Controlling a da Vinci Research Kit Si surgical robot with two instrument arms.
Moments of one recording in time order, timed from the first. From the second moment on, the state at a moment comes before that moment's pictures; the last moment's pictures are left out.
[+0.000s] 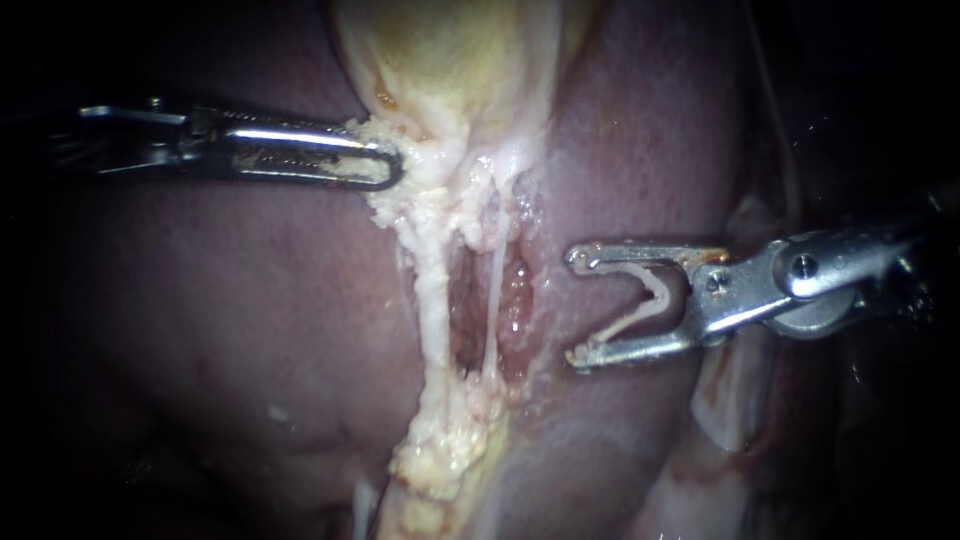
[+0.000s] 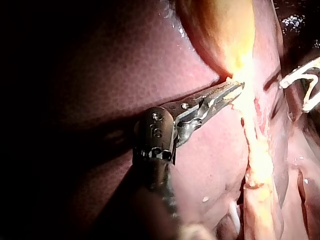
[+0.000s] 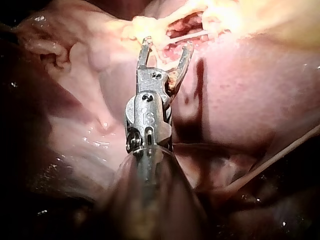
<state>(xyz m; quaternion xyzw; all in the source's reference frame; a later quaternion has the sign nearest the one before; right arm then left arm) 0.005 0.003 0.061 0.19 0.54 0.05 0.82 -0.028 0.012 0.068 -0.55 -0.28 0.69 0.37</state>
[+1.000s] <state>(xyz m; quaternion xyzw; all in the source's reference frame) 0.013 0.000 0.064 0.23 0.53 0.06 0.81 -0.022 0.014 0.061 -0.56 -0.27 0.68 0.38</state>
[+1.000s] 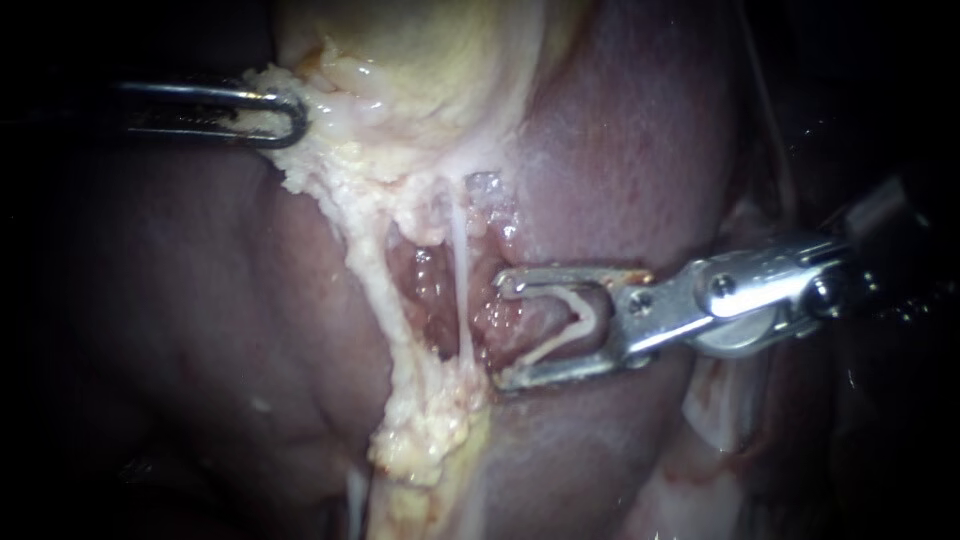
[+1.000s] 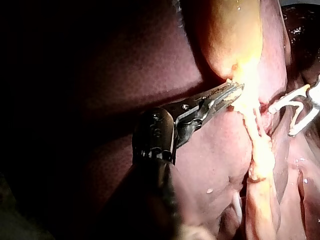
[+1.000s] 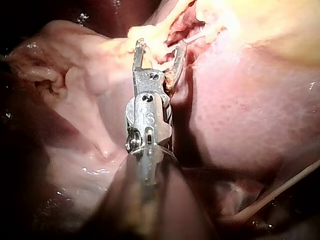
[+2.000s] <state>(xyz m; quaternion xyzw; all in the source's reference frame) 0.022 -0.001 0.068 0.31 0.60 0.09 0.74 -0.022 0.014 0.061 -0.56 -0.27 0.68 0.38</state>
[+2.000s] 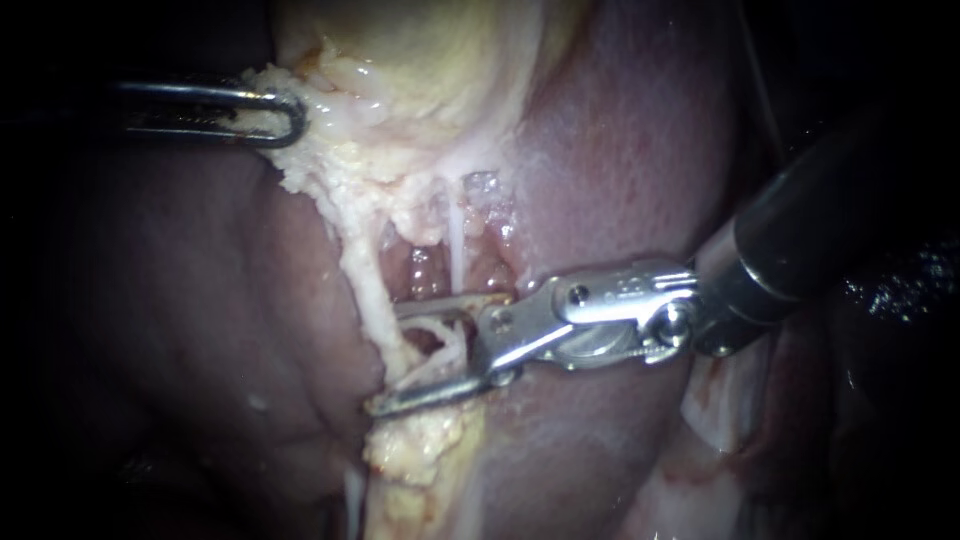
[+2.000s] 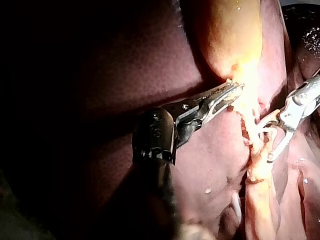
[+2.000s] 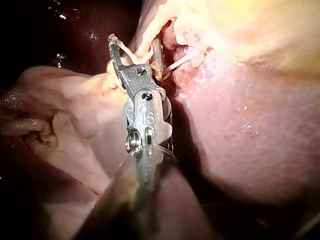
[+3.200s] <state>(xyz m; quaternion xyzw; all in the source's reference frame) 0.024 -0.006 0.064 0.38 0.60 0.09 0.70 -0.022 0.015 0.061 -0.56 -0.27 0.68 0.38</state>
